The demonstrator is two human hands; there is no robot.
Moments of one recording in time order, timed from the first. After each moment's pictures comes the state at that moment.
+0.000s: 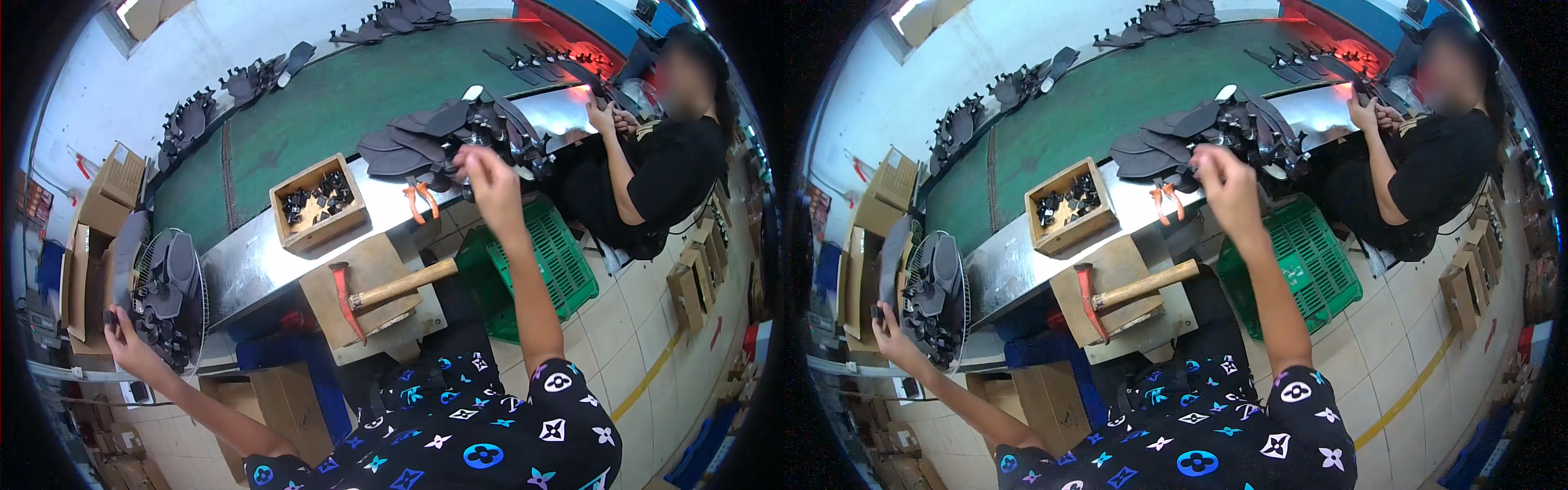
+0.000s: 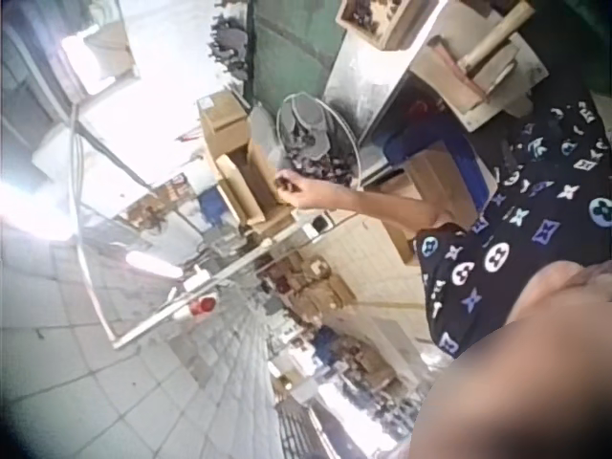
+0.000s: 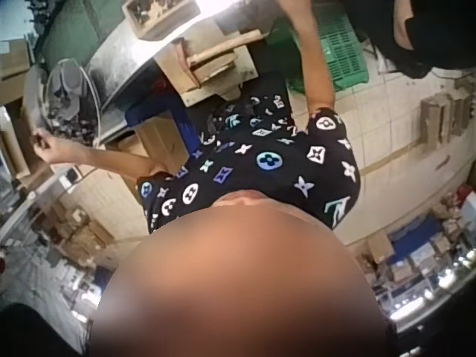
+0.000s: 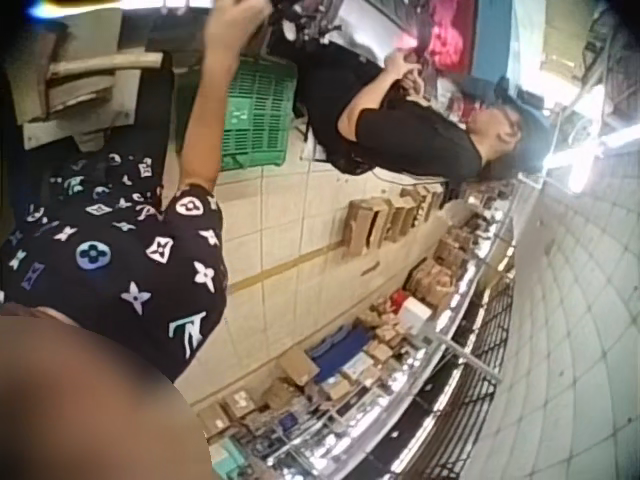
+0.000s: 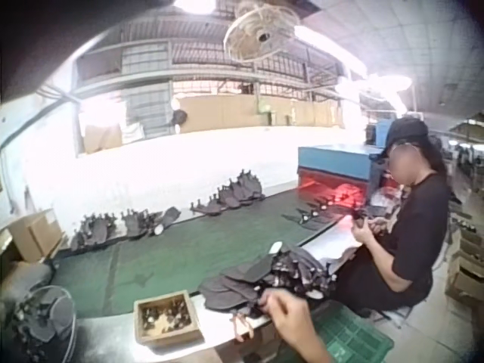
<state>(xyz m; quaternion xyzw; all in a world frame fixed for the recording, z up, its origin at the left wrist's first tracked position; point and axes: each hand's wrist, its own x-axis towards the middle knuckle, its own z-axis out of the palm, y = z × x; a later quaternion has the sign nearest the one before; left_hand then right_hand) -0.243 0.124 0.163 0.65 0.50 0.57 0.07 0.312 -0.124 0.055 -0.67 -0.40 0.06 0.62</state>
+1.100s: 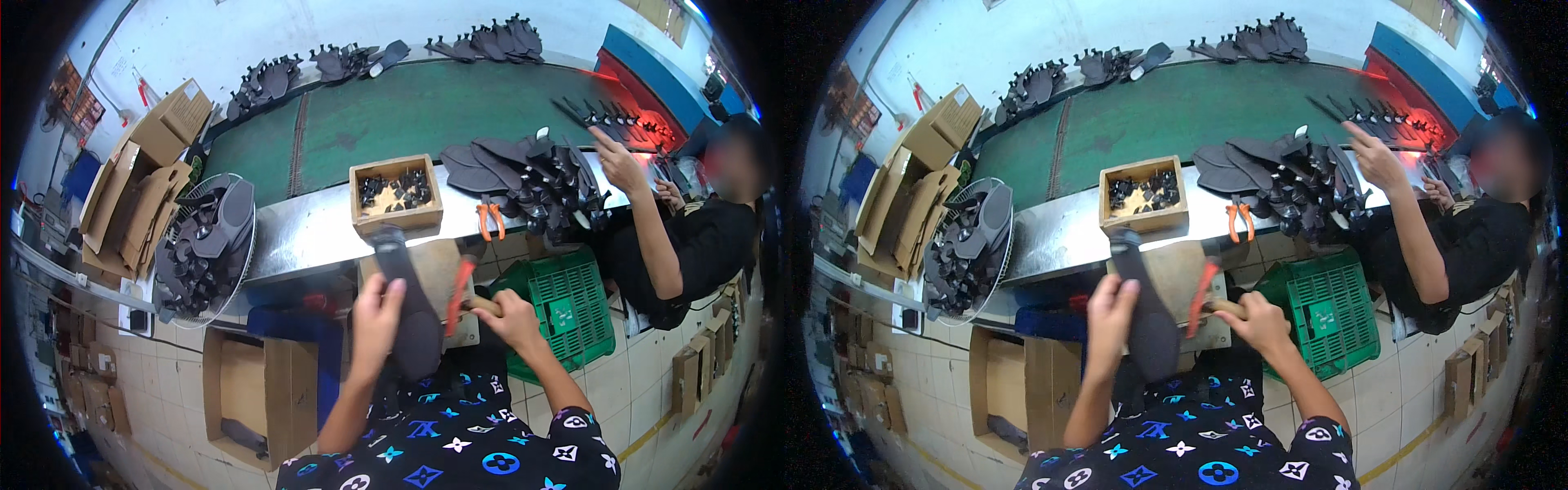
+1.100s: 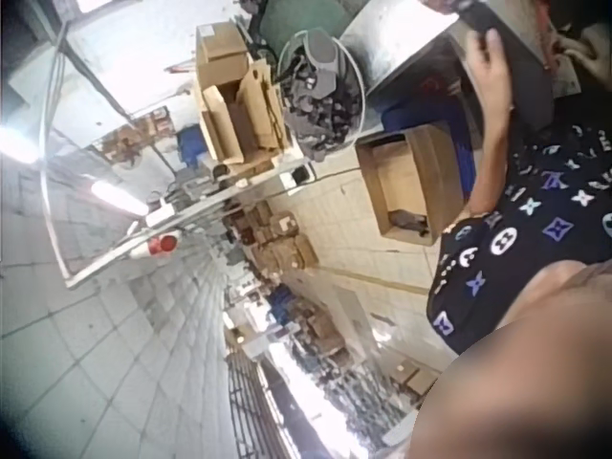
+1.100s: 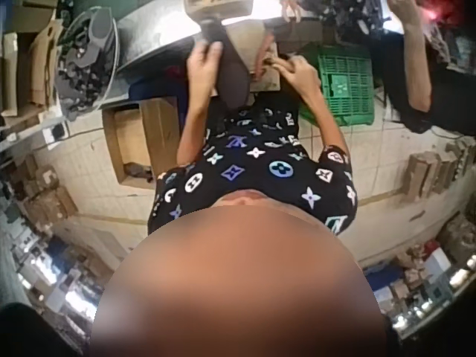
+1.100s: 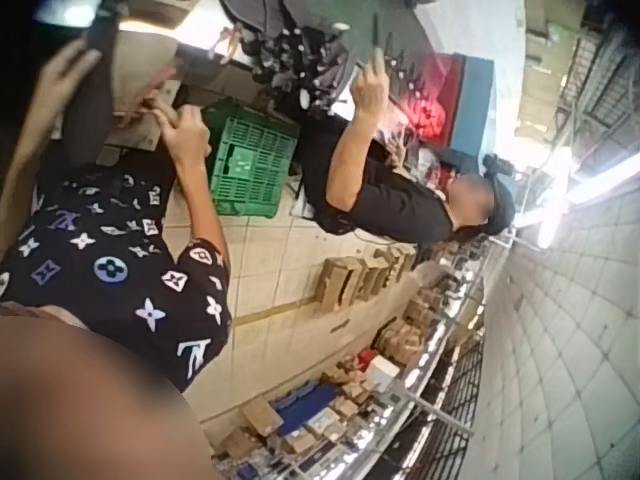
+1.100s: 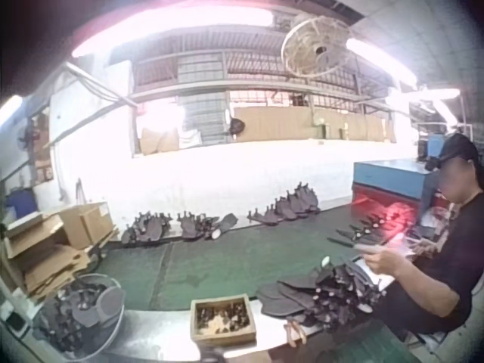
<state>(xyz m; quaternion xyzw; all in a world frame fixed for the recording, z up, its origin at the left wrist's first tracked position) -0.030 -0.064 0.049 0.61 0.44 0.31 0.58 0.206 -0.205 -0.039 -0.76 -0.58 0.03 0.30</state>
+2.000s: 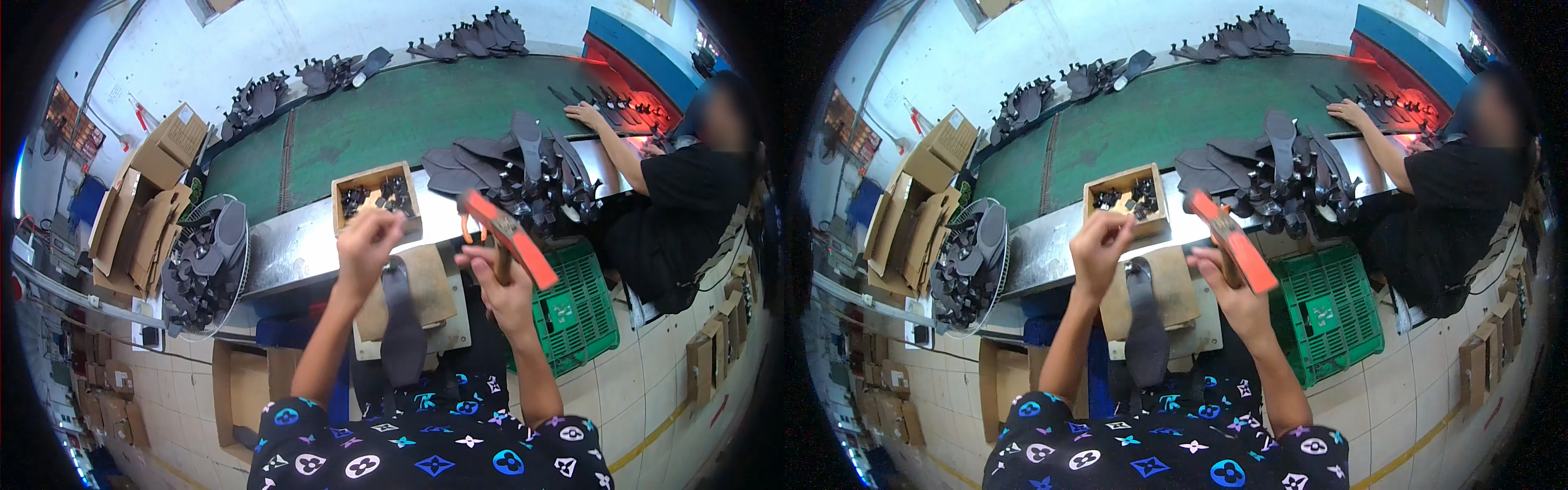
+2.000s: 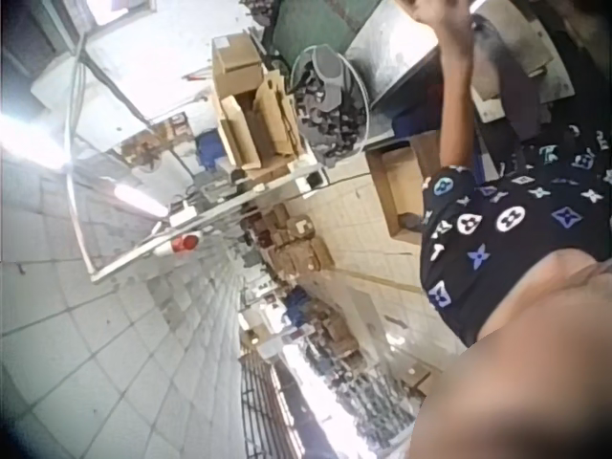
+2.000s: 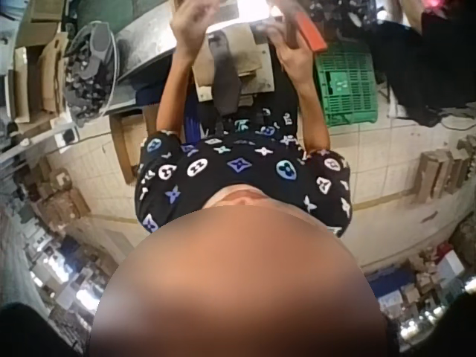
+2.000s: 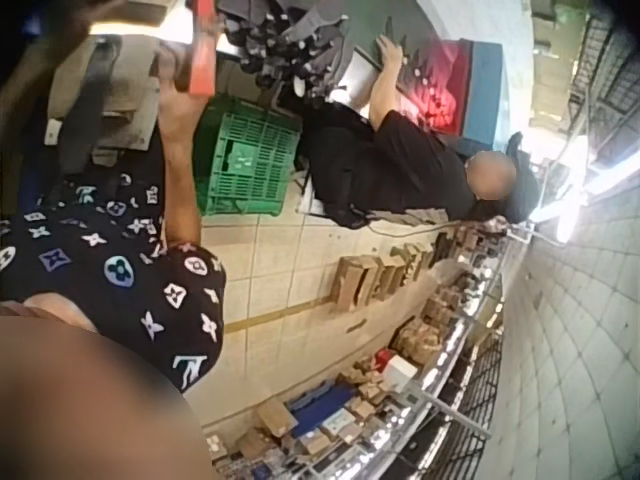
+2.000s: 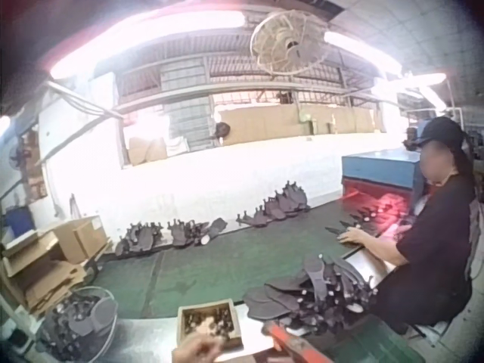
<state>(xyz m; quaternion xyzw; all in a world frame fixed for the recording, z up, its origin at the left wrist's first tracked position) 0.064 0.012 0.084 0.83 0.18 0.48 0.21 0.201 -0.171 0.056 -0.53 -0.36 0.24 0.73</state>
